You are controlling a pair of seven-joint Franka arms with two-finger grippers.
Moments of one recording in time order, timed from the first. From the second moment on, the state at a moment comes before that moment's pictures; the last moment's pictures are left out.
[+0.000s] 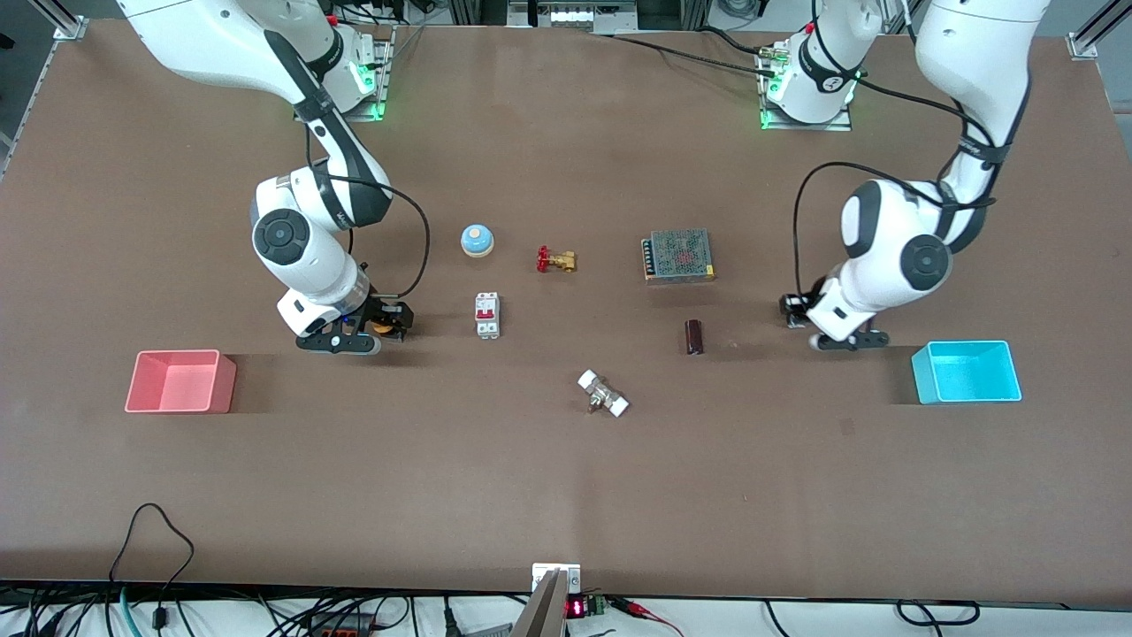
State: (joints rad) left arm -0.09 0.38 0.00 -2.15 -0.16 2.42 -0.10; right arm 0.19 0.43 0.14 -2.06 -0.08 2.54 0.42
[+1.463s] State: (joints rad) left arm 0.28 0.58 0.01 -1.75 -0.01 2.28 0.17; right arm -0.21 0.26 0.13 -1.78 -0.07 2.09 -0.33
